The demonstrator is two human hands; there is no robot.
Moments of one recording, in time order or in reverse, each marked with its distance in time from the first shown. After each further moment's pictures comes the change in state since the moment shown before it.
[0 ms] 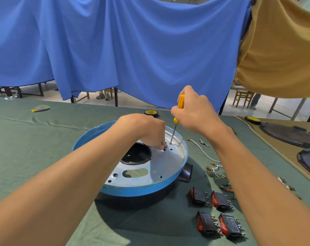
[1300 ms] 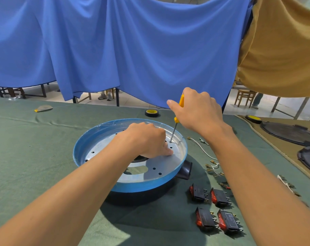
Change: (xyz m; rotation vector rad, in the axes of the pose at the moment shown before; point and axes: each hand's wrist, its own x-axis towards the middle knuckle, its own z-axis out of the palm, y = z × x) left_hand -0.014 0.008 0.028 0.030 0.137 -0.053; right_hand -0.006 -0.002 -0.002 -0.199 0.107 -0.010
